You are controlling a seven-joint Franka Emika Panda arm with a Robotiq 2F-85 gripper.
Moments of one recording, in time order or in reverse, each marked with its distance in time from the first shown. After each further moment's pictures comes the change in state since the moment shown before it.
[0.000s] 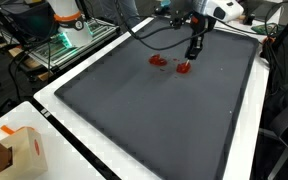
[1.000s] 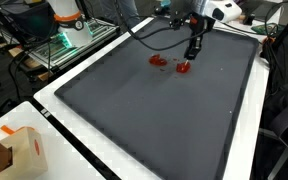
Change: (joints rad) arm 0.003 0.001 0.000 -0.008 0.000 0.001 0.000
